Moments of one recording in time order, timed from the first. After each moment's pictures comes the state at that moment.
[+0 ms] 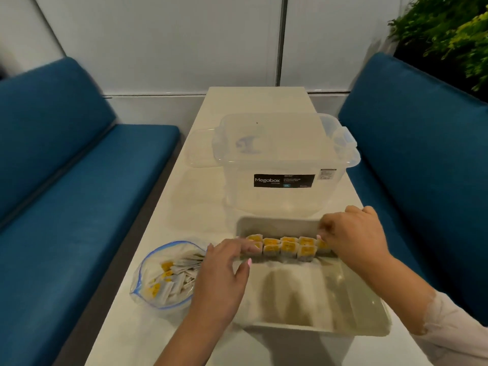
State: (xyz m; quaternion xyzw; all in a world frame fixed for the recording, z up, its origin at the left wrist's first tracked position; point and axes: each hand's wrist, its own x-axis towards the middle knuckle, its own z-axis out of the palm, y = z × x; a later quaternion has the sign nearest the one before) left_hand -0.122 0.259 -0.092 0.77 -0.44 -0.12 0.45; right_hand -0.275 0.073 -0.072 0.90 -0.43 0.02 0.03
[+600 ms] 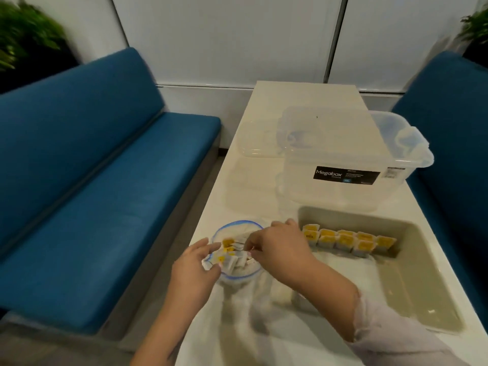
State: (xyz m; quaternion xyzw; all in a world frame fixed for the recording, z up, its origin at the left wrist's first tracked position) left_hand -0.025 0.374 -0.108 0.87 -0.28 -0.16 0.36; right_hand -0.123 0.229 -0.071 0.97 -0.21 0.01 -0.11
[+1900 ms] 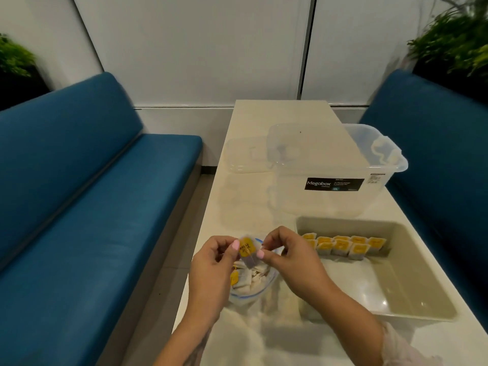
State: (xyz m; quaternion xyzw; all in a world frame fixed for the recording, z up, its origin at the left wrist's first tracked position) left_hand -0.028 0.353 -0.069 0.70 -0.24 -0.24 0.63; right_hand -0.135 0.250 -0.068 0.76 -0.36 0.23 -0.50
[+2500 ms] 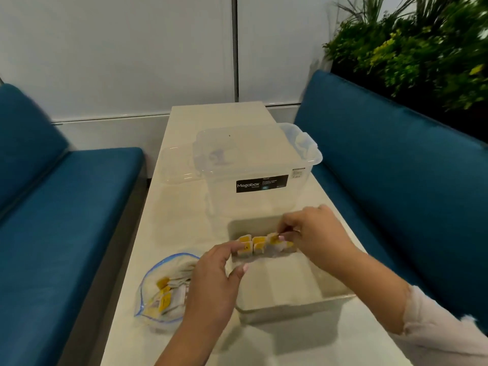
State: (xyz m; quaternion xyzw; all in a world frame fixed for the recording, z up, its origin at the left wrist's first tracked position) left_hand -0.105 0.289 -0.075 0.74 -0.50 -0.17 0.42; right_hand -0.255 0.158 -0.027 0.90 -0.40 0.15 -0.10
